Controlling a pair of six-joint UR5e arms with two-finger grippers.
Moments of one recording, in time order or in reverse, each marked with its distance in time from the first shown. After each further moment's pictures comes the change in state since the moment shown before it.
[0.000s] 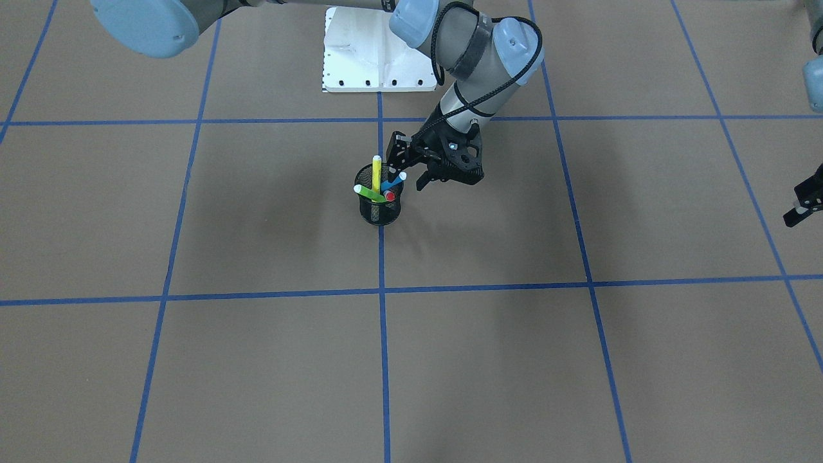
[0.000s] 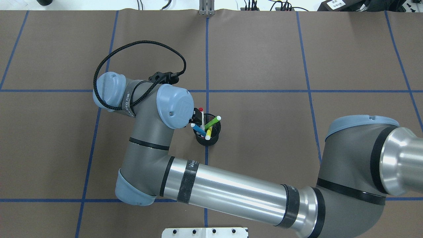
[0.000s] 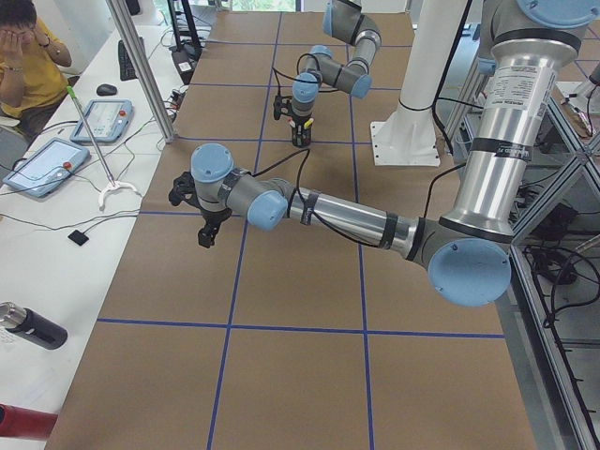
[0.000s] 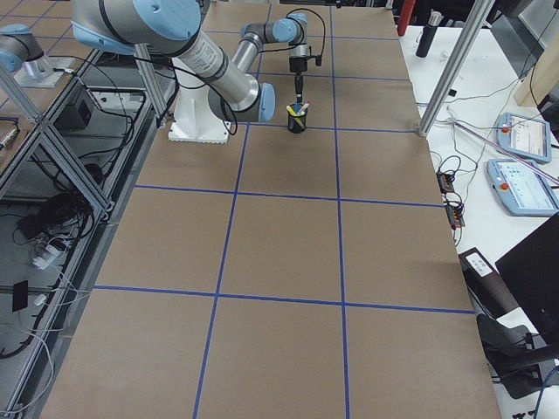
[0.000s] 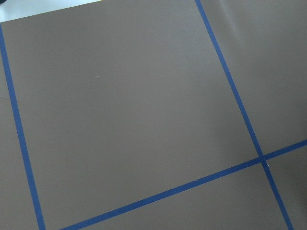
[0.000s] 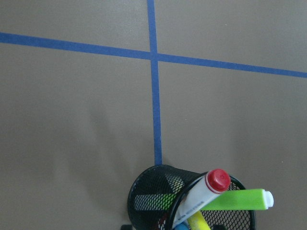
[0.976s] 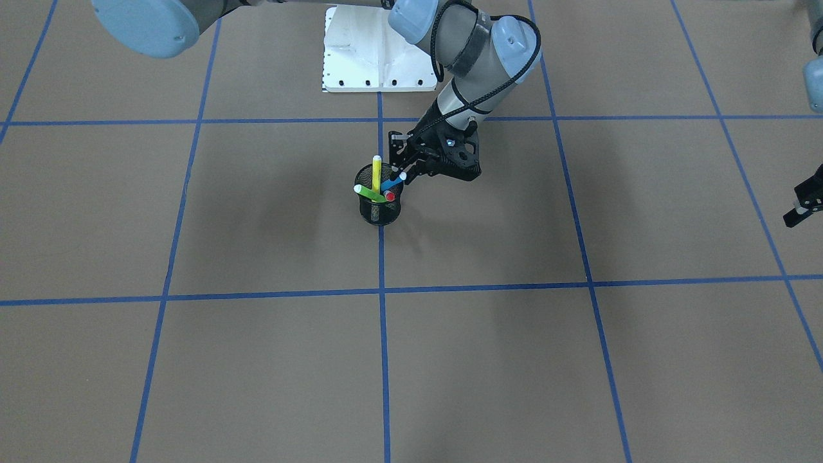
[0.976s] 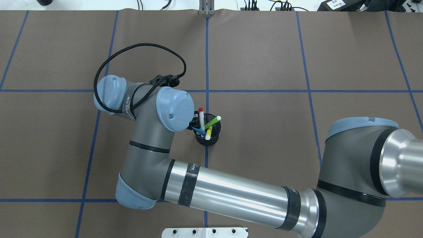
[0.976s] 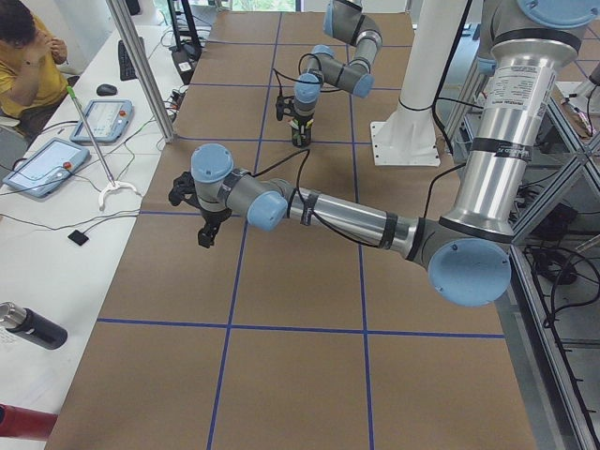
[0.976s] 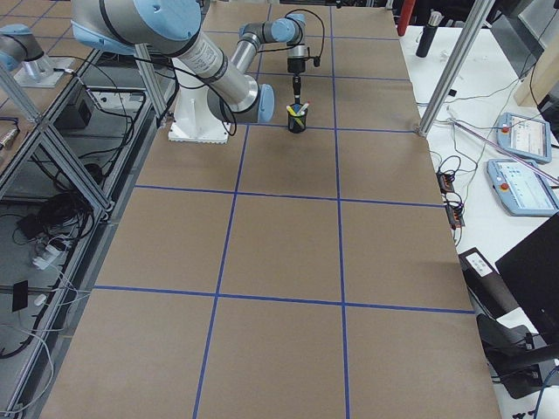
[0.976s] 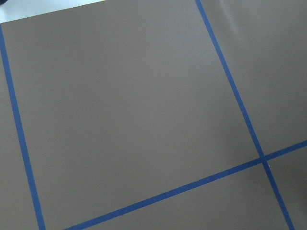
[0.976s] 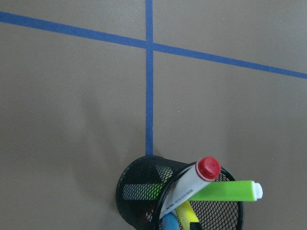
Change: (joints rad) left arm 0.000 0.000 0.000 -0.006 0.000 -0.002; right arm -0.007 -0.008 0.016 -0.026 0.004 -0.029
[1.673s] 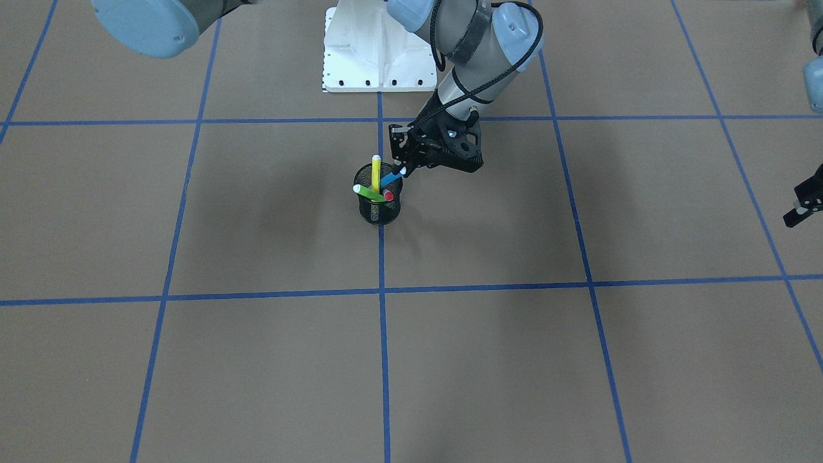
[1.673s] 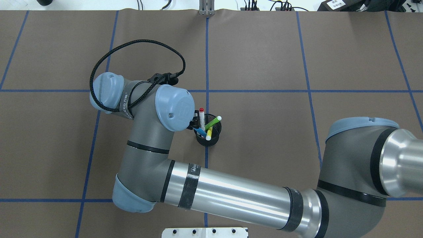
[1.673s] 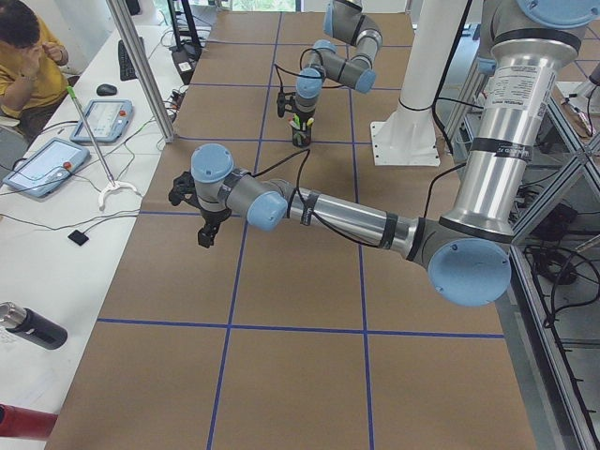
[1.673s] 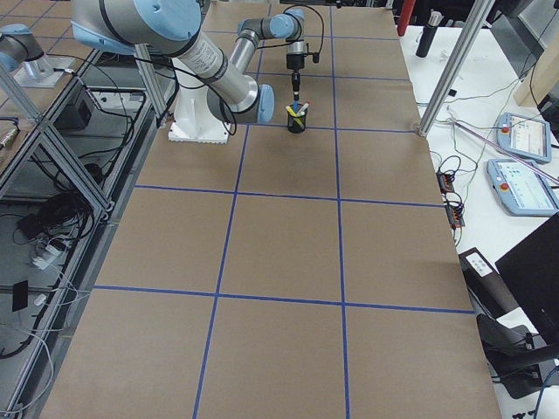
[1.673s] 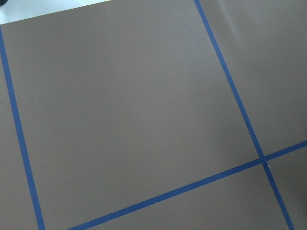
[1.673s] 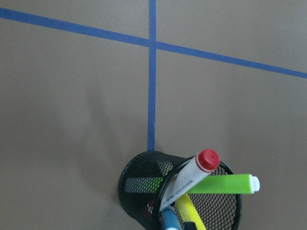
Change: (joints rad) left arm 0.000 0.000 0.000 -0.003 0.000 0.000; right arm 0.002 -0.003 0.071 -0.057 0.002 -0.021
